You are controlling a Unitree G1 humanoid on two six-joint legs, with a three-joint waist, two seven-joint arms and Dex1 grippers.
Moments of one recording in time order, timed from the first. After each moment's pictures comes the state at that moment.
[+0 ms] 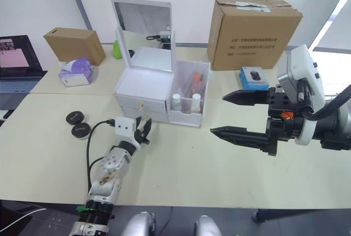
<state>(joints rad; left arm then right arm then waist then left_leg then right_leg) -0.23 0.07 -0.01 0.13 -0.07 0.04 -0.19 -0.36 -1.26 -0.50 -0.58 1.40 1.03 0.72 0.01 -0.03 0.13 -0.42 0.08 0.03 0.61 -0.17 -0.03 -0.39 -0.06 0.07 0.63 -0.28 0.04</state>
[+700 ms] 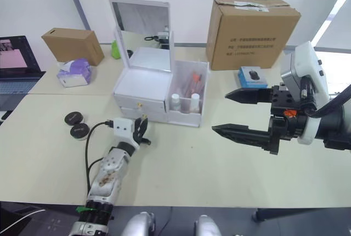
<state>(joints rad) -0.16 0.11 0.00 0.08 -0.08 0.01 -0.22 -0.39 -1.25 -0.45 -0.58 1.41 1.02 0.65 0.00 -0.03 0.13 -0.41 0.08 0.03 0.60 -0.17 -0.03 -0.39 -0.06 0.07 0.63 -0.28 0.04</state>
